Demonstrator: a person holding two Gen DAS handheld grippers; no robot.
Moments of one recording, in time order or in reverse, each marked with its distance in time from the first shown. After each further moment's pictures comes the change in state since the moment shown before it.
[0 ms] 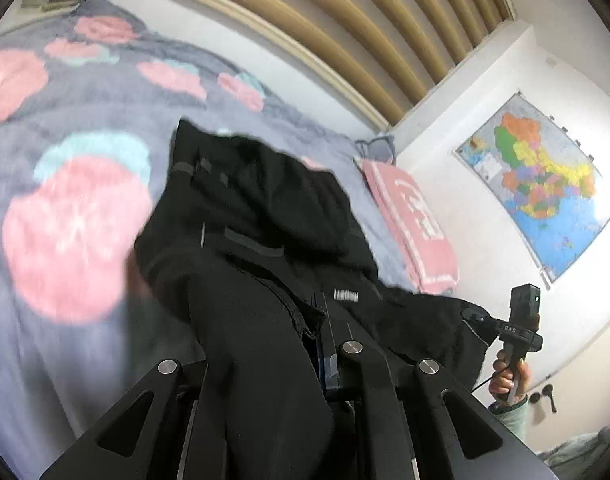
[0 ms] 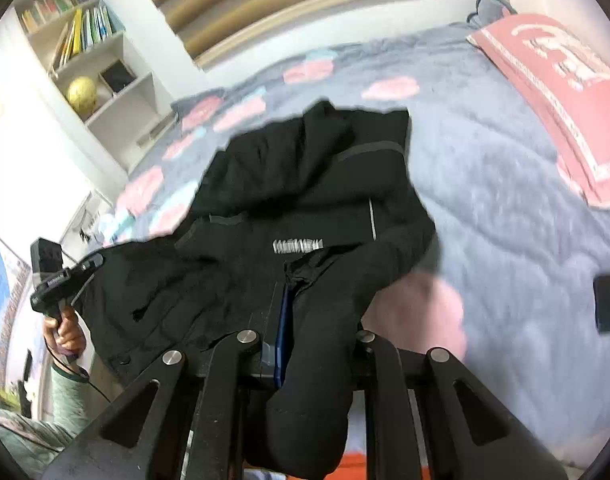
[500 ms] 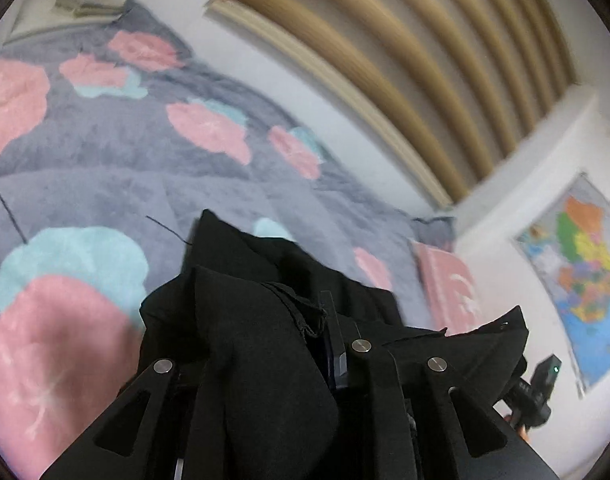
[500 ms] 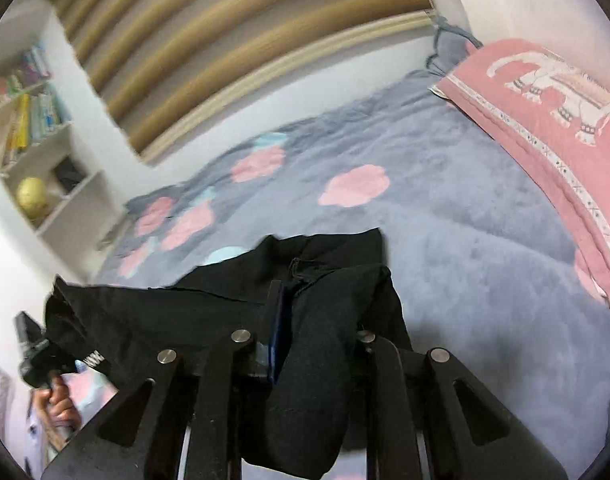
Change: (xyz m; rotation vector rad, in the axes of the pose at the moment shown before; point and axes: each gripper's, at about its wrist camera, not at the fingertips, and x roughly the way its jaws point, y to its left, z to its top) left arm 0.127 0.049 0.150 -0.164 -0.150 0.182; right arm 0.102 -0.059 0.162 0.156 -0.238 -0.128
